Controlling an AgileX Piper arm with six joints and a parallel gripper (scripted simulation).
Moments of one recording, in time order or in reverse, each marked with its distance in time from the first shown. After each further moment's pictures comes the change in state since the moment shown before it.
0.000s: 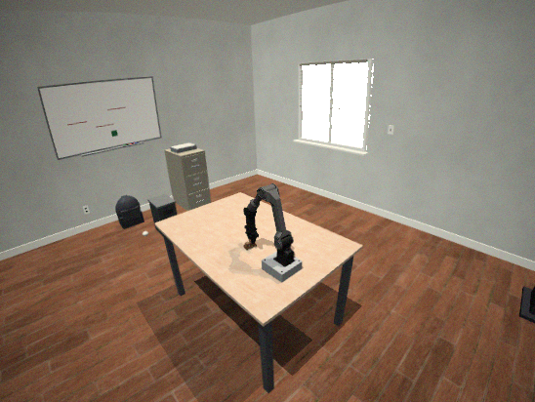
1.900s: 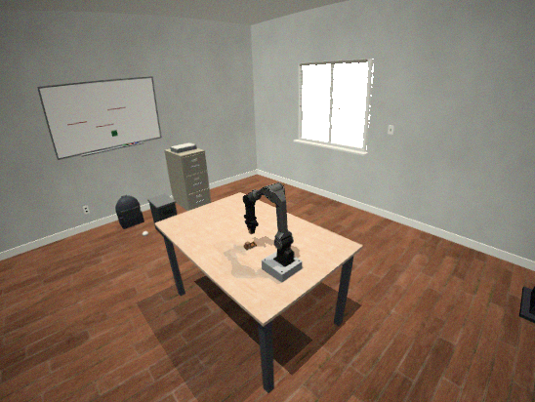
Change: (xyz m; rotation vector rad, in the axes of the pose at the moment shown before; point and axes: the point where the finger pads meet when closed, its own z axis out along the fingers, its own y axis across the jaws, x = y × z) arm -0.001 -0.002 -0.080 0.002 0.000 0.000
